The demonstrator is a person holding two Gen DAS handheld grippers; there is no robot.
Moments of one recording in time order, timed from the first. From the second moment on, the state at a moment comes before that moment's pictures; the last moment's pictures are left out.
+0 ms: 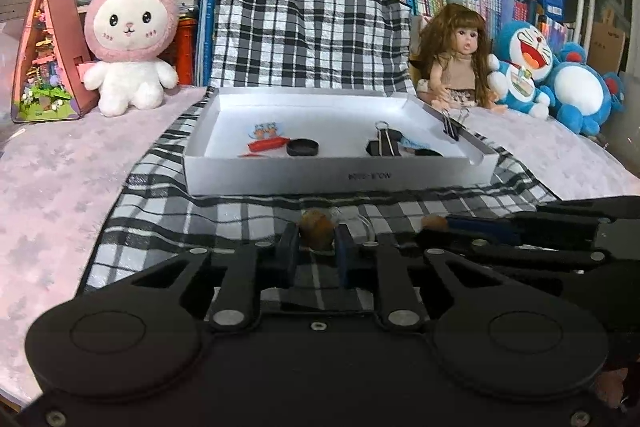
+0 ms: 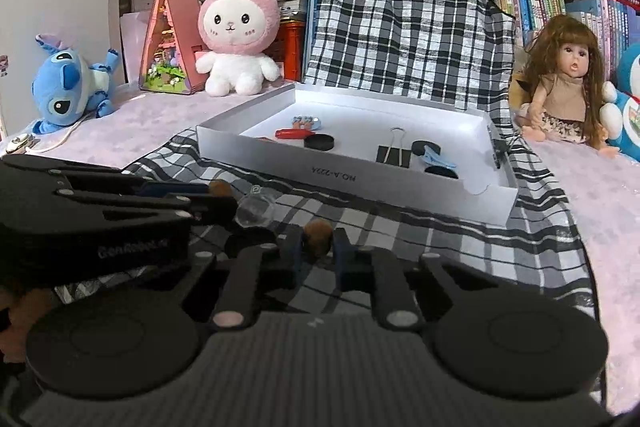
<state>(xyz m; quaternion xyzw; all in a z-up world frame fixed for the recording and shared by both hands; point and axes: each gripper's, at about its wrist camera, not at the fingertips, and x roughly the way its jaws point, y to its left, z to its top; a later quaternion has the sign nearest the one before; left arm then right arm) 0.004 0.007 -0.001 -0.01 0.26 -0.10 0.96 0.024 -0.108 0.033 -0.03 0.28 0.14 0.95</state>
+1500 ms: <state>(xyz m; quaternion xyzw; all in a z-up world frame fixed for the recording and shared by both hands) 0.243 0.049 0.040 -0.09 0.37 -0.10 0.92 0.237 -0.182 0.060 0.07 0.44 0.01 0.90</state>
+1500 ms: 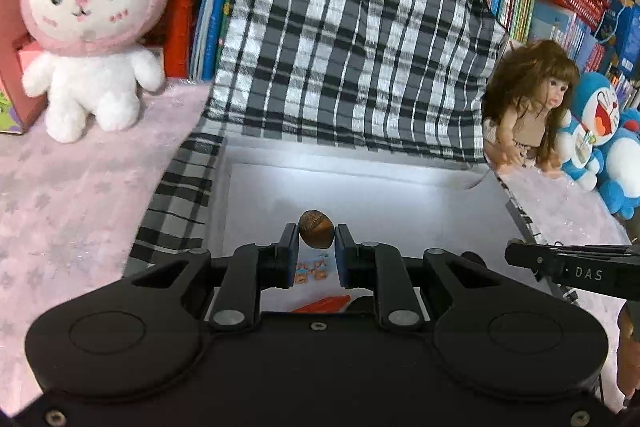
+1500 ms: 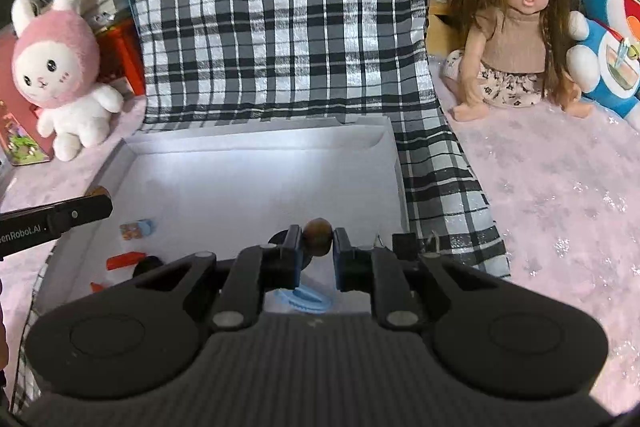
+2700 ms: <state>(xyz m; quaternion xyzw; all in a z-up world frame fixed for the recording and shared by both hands) 0.194 0.051 0.042 -0.06 0.35 -0.11 0.93 0.181 -0.163 0.076 0.06 0.39 0.08 0.91</state>
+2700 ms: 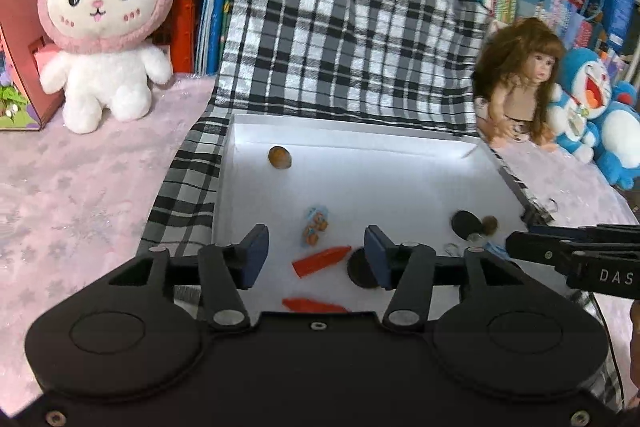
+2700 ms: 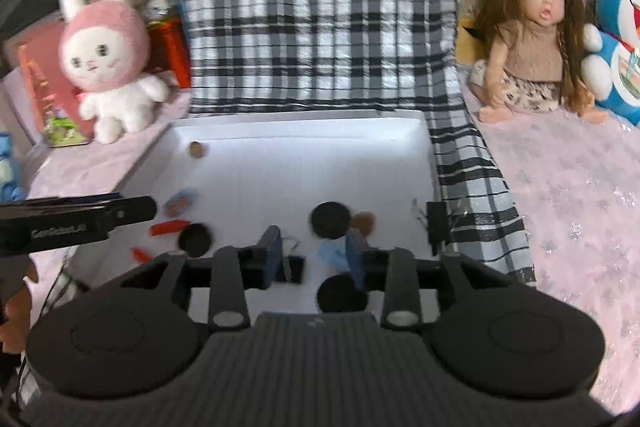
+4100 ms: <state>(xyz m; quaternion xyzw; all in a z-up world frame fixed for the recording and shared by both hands) 0.034 0.032 0.019 -0.04 0.30 -0.14 0.94 0.030 -0.115 0.049 -0.06 0.30 0.19 0.93</state>
